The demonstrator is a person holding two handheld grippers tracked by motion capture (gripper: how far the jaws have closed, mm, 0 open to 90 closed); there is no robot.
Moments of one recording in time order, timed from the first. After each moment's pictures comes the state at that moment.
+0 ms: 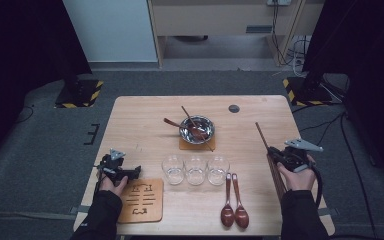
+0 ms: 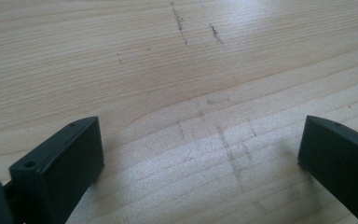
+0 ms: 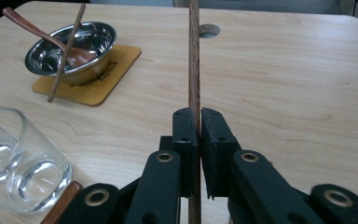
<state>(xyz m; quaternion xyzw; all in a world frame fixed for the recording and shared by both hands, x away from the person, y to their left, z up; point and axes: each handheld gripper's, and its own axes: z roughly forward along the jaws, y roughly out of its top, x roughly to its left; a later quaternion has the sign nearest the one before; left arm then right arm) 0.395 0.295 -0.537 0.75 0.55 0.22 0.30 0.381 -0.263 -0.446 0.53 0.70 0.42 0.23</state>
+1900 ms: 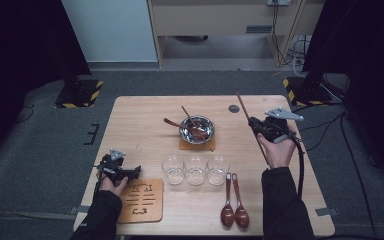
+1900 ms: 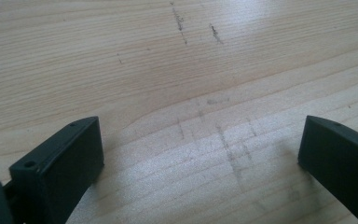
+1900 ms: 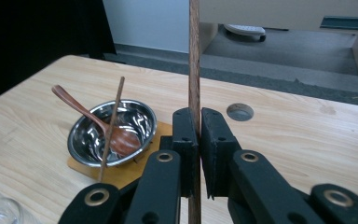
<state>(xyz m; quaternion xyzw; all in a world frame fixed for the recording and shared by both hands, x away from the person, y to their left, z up) 0.395 0.295 -0.537 0.75 0.55 0.22 0.30 0.434 -0.203 -0.385 0.48 0.69 0.47 0.26</state>
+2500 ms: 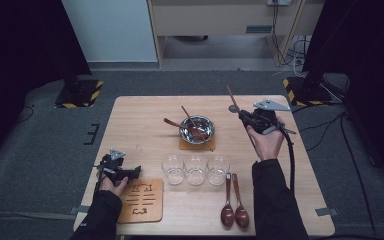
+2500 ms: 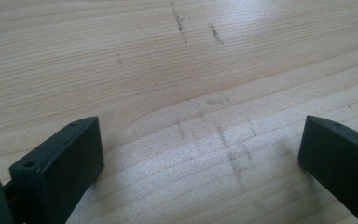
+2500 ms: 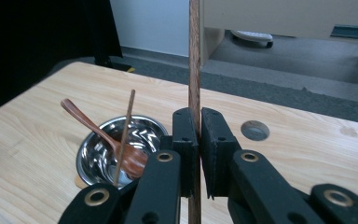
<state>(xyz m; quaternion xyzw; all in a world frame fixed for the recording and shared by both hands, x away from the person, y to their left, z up) 0.395 0.295 -0.537 0.75 0.55 0.22 0.30 0.455 -0.176 -0.375 0.47 0.70 0.48 0.26</state>
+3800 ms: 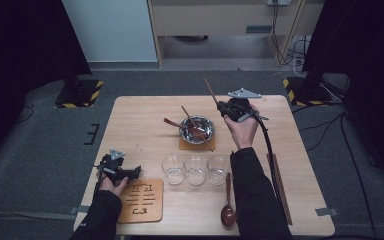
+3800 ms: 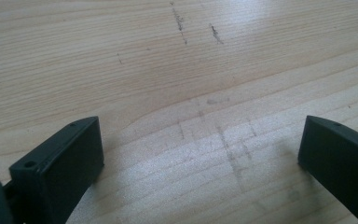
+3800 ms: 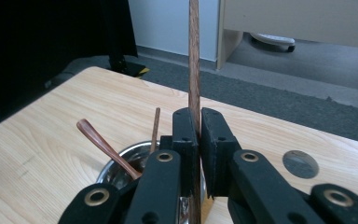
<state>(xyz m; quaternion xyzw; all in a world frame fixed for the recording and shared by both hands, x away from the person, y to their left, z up) 0.395 0.295 -0.537 0.75 0.55 0.22 0.30 0.498 -0.117 -0.378 0.44 0.72 0.48 0.24</state>
